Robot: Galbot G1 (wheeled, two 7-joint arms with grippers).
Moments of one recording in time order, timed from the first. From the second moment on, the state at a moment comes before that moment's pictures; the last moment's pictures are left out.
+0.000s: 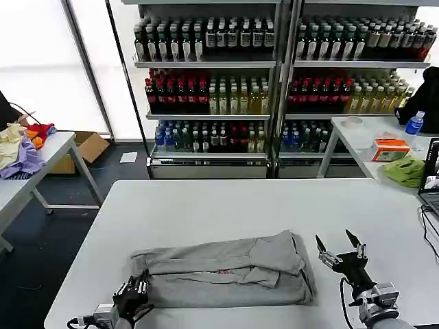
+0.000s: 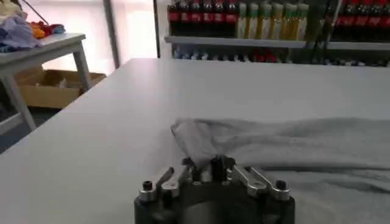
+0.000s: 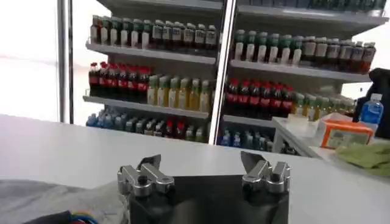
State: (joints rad) left arm 1.62 -1.18 -0.41 -2.06 -0.46 0.36 -0.36; right arm -1.55 1.14 0.70 2.00 0.33 -0.10 -0.08
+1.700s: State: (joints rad) left arm 1.52 -0.88 -0.81 -2.21 -0.85 0.43 -0.21; right arm -1.59 1.15 0.69 2.05 0.33 -0.09 -0.08
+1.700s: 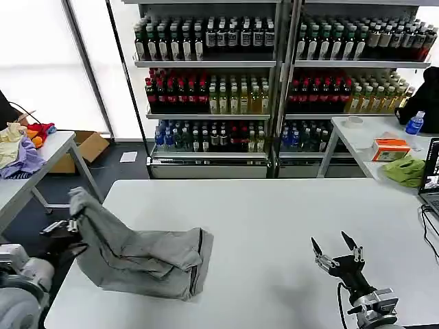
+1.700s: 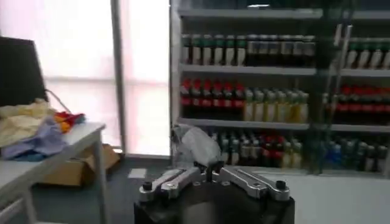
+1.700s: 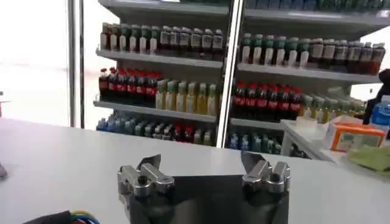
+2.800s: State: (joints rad) left arm 1.39 -0.92 -0.31 -2.15 -0.78 0.45 -0.14; right arm -1.59 1.18 0.69 2.01 0.31 -0.08 -0.08
